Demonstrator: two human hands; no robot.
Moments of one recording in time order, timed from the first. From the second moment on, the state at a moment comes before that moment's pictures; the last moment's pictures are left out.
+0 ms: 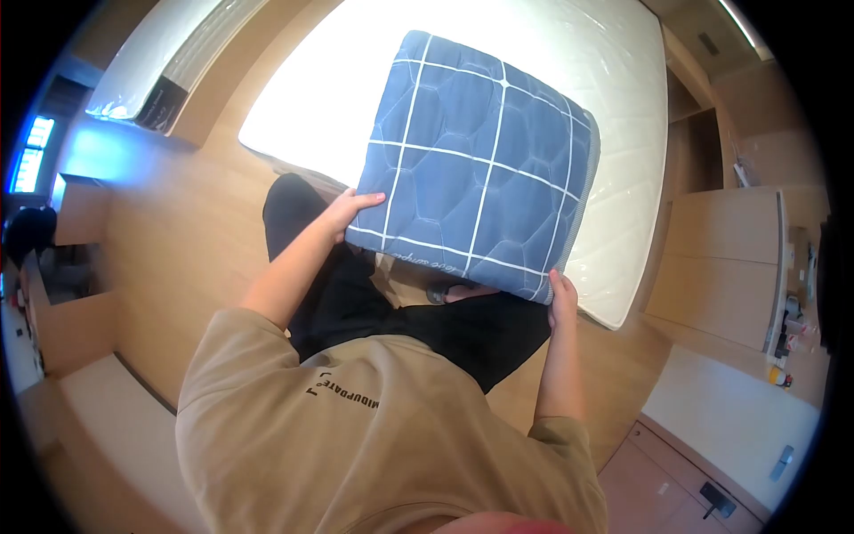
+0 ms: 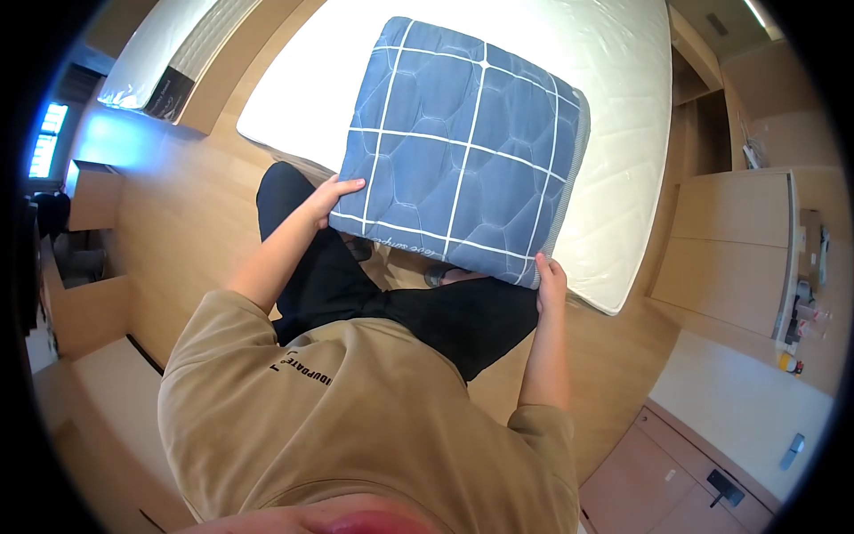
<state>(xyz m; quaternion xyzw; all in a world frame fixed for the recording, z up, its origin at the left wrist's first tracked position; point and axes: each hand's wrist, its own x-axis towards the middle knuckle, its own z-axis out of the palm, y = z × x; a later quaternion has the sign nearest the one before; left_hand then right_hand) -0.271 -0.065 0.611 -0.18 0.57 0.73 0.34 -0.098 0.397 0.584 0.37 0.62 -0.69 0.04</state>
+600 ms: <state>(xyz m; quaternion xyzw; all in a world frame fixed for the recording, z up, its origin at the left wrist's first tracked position) -0.301 -0.094 0.620 -0.18 0.38 0.79 0.45 -0.031 0.344 0.577 0.25 0.57 -0.78 -0.01</state>
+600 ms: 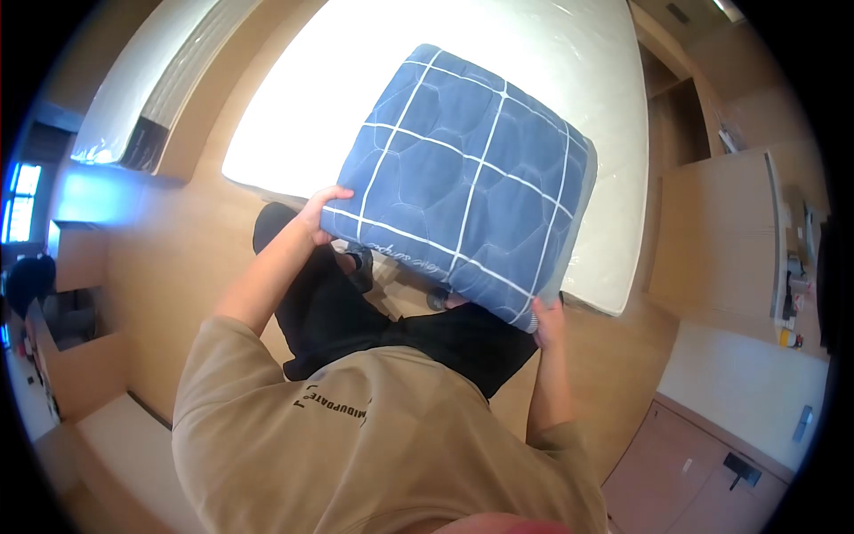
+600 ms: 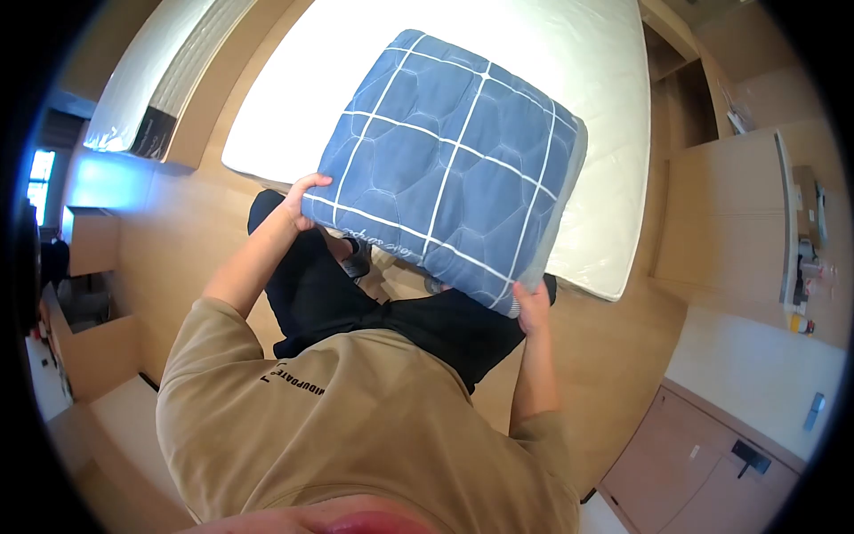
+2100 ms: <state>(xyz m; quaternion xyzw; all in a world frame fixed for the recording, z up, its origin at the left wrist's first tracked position) -0.476 0.493 0.701 0.33 0.85 -0.19 0.36 -0.301 0.487 0.612 0.33 0.66 -0.63 -0.23</state>
